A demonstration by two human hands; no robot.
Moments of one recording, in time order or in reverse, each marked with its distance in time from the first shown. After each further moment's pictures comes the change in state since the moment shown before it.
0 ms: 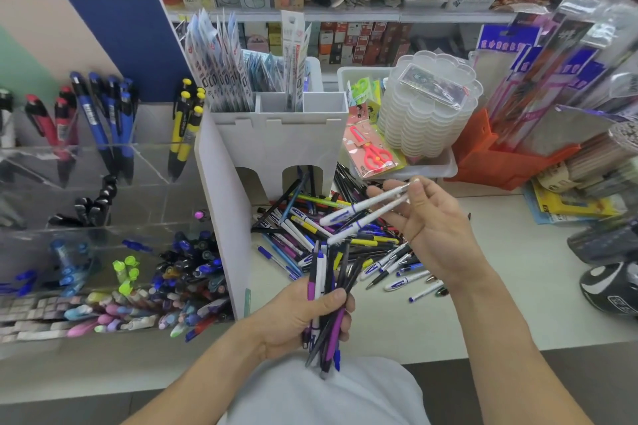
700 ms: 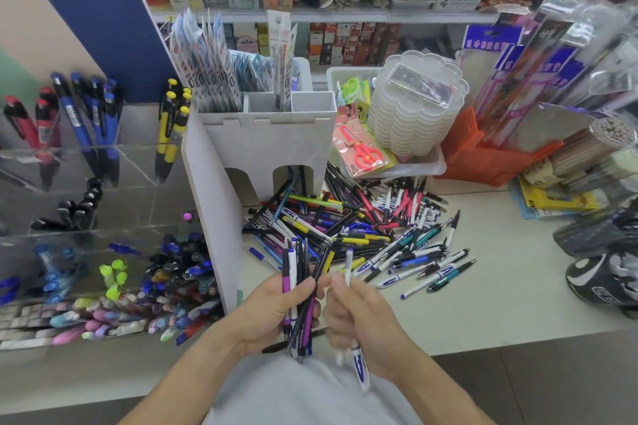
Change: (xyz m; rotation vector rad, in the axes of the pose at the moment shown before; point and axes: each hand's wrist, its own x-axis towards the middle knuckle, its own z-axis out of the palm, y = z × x) left_hand -0.003 -0.004 -0.021 0.015 0.214 0.038; right_hand -0.084 0.084 0.022 -0.104 -0.018 0.482
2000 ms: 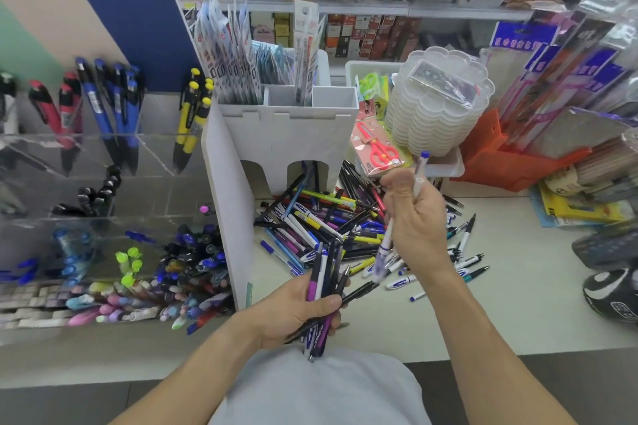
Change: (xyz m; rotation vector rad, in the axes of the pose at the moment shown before) left_hand 0.006 -0.003 0.004 0.121 -0.136 -0.019; right_hand 0.049 -0.098 -0.003 -0.490 0.274 -0.720
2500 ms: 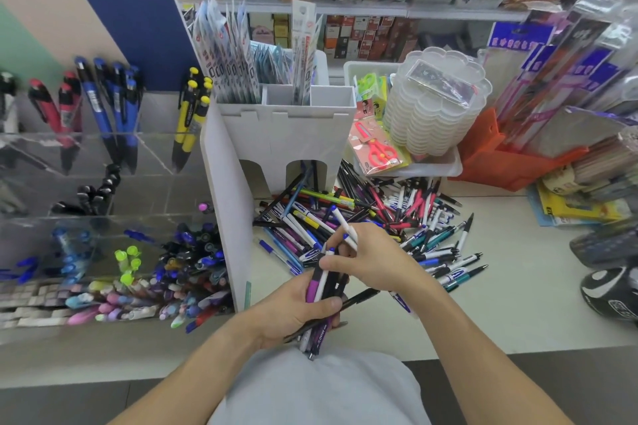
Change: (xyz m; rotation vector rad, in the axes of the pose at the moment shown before) left_hand -0.001 0.000 0.004 0.047 0.032 0.041; right_hand -0.016 0.024 0.009 -0.643 -0.618 0.258
